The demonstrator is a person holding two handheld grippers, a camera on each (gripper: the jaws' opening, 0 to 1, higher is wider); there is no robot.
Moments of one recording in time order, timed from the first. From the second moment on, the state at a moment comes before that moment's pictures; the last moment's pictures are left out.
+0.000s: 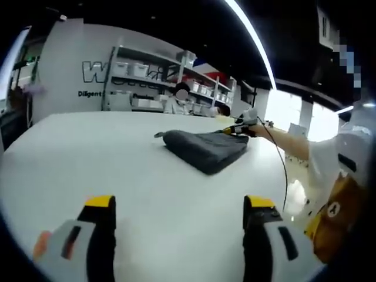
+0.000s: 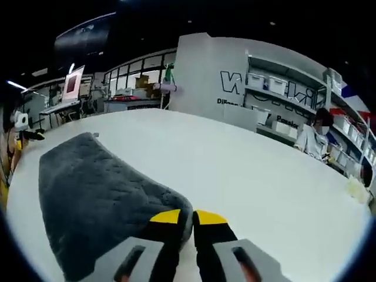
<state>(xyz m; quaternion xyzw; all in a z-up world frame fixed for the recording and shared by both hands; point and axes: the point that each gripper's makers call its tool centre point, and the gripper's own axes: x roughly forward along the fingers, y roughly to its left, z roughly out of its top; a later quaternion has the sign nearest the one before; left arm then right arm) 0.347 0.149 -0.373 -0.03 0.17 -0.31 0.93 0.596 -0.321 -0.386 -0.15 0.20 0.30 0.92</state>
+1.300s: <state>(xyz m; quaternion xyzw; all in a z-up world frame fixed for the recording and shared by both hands) 0.341 0.139 -0.369 0.01 0.15 -0.29 0.95 0.344 -0.342 -0.348 -0.05 0.19 0.16 0.97</state>
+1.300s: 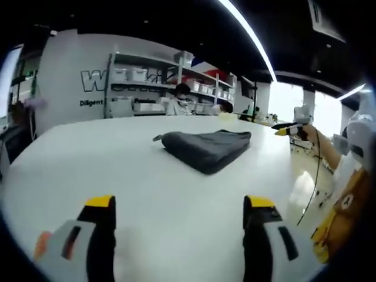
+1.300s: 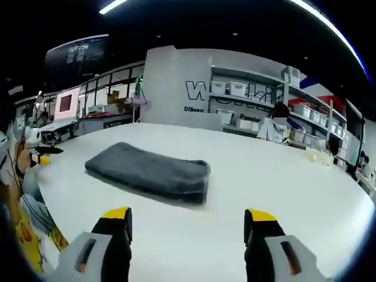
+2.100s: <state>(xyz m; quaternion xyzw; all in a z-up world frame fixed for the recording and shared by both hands) 0.334 0.139 -0.374 0.01 0.15 -0.29 0.95 0.347 -0.292 -0.368 0.10 0.22 0.24 0.94</state>
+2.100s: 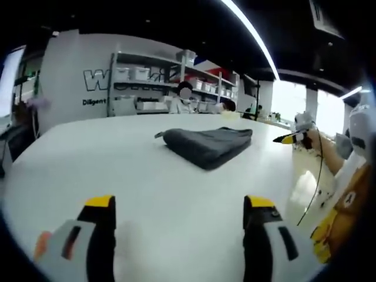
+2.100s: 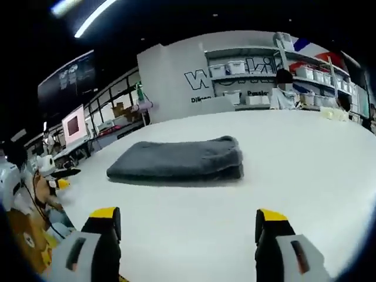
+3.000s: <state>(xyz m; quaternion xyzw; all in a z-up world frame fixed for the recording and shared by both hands) 0.334 0.139 -0.376 0.01 0.15 -0.28 0.95 0.437 -0.310 -0.368 0.36 0.22 0.18 0.89</state>
